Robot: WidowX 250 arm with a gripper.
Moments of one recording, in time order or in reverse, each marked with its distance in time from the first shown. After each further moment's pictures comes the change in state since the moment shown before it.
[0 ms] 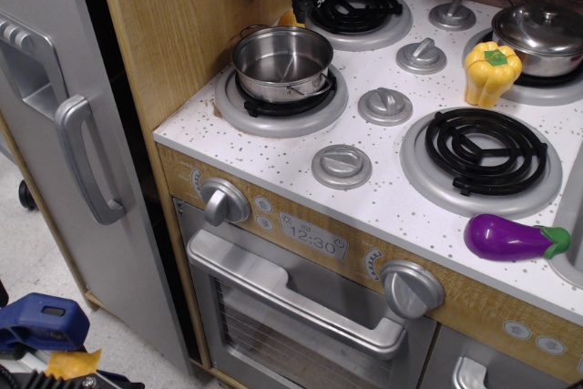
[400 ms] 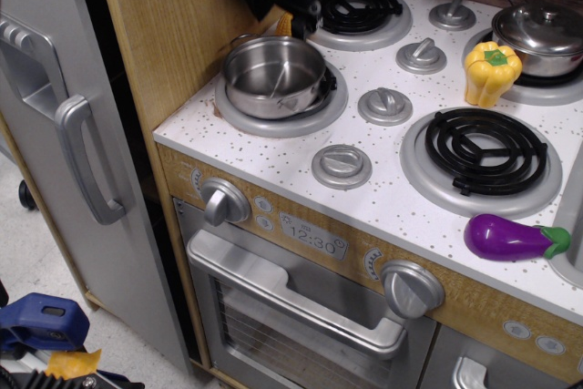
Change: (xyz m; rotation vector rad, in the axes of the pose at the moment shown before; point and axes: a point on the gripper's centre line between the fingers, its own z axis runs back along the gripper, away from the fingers) arm -0.017 -0.008 -0.022 -0.012 0.046 -0.009
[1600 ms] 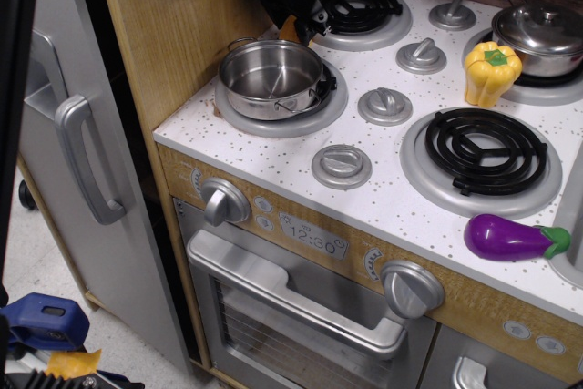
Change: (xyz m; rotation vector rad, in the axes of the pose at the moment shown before) arm 0.014 0.005 -0.024 -0.034 -0.073 -0.022
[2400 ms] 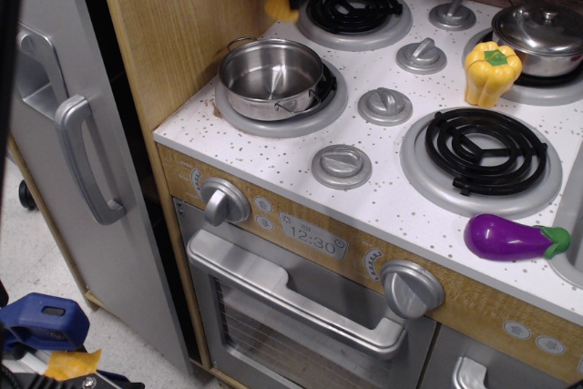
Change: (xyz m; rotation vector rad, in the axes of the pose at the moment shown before) arm 0.021 -0.004 0.064 0.106 0.148 -0.019
